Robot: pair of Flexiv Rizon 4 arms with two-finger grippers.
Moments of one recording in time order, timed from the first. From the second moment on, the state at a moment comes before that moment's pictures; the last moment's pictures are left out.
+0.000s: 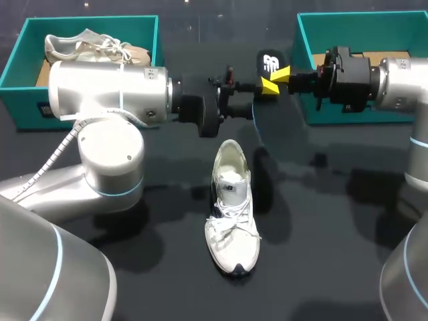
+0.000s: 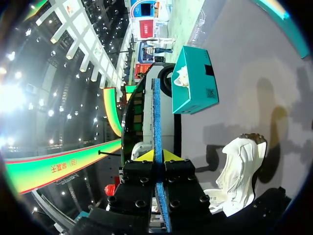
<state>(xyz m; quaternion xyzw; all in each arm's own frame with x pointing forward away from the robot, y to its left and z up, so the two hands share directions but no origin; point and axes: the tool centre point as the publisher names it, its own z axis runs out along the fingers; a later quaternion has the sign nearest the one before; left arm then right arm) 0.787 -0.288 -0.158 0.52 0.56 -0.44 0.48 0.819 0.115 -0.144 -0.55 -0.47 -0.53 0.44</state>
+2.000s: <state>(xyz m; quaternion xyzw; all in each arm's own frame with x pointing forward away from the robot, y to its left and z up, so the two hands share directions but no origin) 0.778 -0.244 -0.170 0.43 0.64 -0.48 0.41 0.809 0.095 -0.140 -0.52 -0.48 -0.54 0.46</state>
